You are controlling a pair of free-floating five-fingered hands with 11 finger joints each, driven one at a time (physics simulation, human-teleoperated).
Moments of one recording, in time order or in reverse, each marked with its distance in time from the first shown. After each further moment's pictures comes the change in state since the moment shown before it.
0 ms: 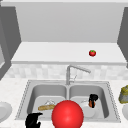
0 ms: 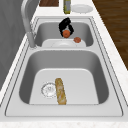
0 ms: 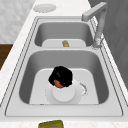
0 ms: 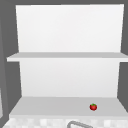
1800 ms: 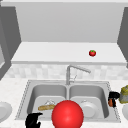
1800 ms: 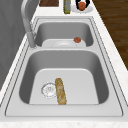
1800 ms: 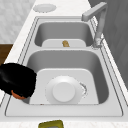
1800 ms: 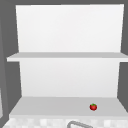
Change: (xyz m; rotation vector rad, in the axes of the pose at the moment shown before) left hand 0.000 0.000 0.000 0.000 0.000 0.000; right hand -0.129 -0.090 0.209 -0.037 0.024 0.032
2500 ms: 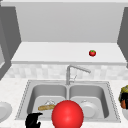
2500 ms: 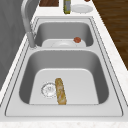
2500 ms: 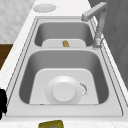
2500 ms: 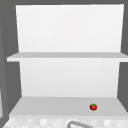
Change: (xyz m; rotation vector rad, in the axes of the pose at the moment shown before) left hand 0.000 0.000 0.000 0.000 0.000 0.000; right hand -0.085 -0.018 0.068 -0.003 0.012 0.020
